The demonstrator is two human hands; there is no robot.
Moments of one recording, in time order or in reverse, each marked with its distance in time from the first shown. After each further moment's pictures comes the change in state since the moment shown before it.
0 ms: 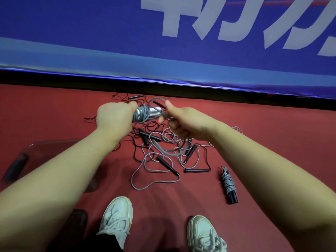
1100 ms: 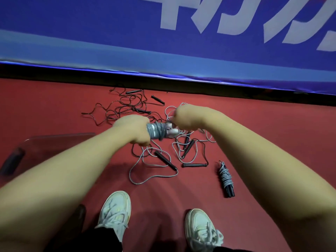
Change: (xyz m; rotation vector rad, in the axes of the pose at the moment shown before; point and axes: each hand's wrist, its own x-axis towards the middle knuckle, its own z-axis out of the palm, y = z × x) left_hand -0.013 0.047 -0.021 -0.313 -0.553 0.089; right_hand 0.012 -0.003 -0.004 -1.104 0.077 0.132
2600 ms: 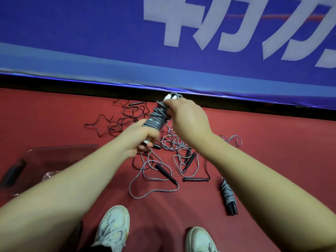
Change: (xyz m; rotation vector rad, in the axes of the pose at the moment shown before) left_hand 0.000 0.002 0.001 -1.464 0.017 0.006; right_hand -0.019 -0.016 -0.007 -0.007 0.779 -0.173
